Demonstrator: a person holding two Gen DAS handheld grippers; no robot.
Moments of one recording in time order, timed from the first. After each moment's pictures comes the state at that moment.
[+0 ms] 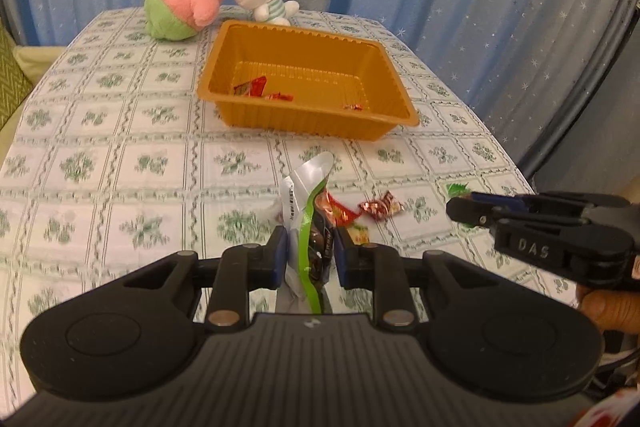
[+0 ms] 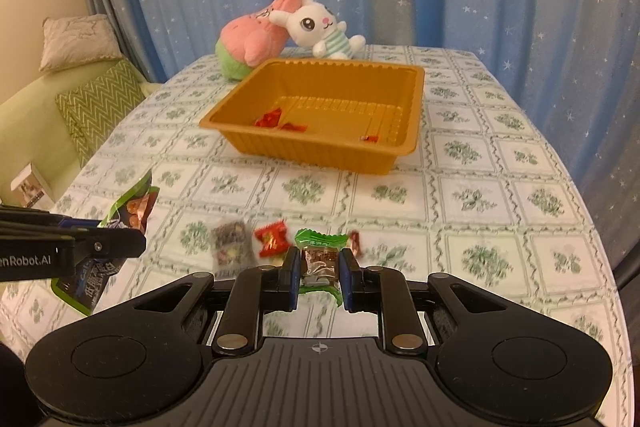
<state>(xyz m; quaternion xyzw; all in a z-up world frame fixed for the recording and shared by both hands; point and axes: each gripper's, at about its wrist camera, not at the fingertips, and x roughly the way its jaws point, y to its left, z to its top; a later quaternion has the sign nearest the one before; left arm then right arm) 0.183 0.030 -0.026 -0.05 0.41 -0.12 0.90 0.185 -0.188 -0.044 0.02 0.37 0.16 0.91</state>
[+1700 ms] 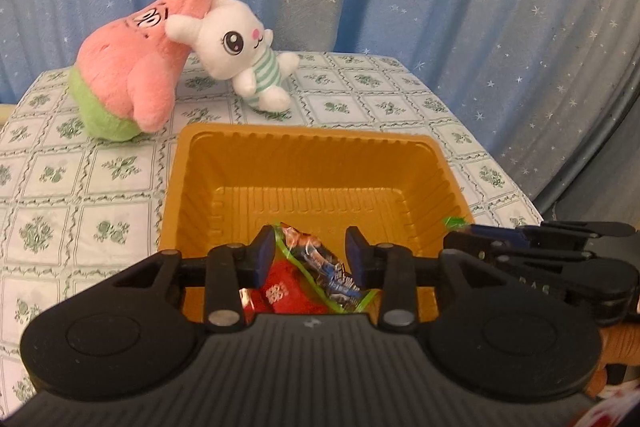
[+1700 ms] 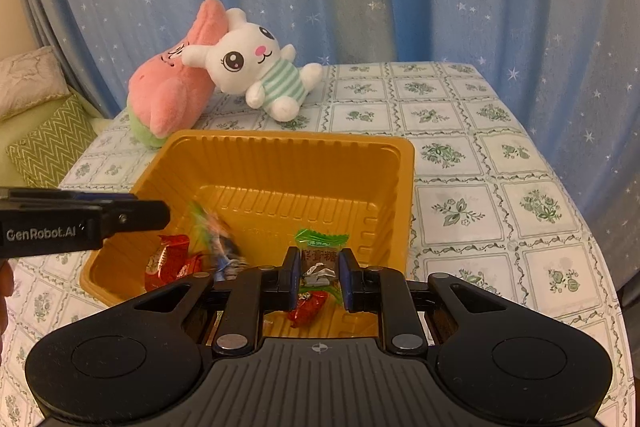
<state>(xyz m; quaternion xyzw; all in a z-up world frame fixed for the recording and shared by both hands) 0.427 0.021 -0.037 -0.04 0.40 -0.14 0.90 0.412 -0.198 -0.055 0.05 0.39 0.14 0.91</state>
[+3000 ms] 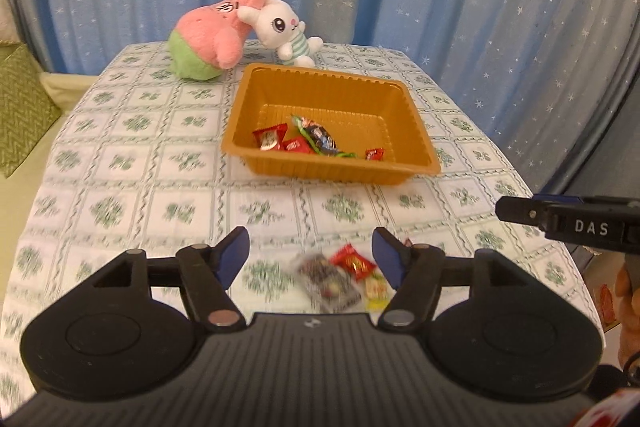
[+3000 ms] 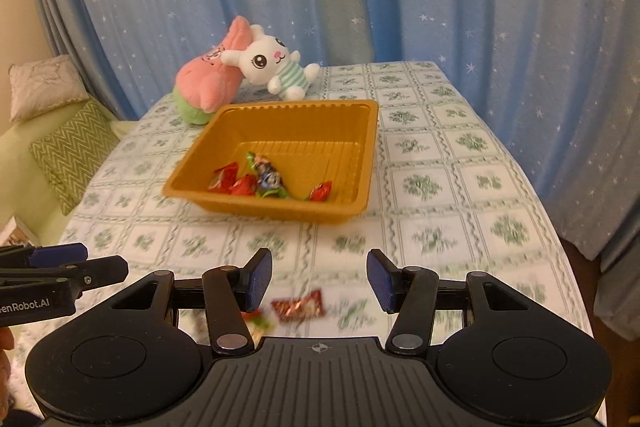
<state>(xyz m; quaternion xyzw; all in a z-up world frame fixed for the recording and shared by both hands) 0.186 0.025 0.008 -0.04 0.38 -0.07 0.92 0.211 -0.217 0.003 0.07 0.38 0.12 0.92</state>
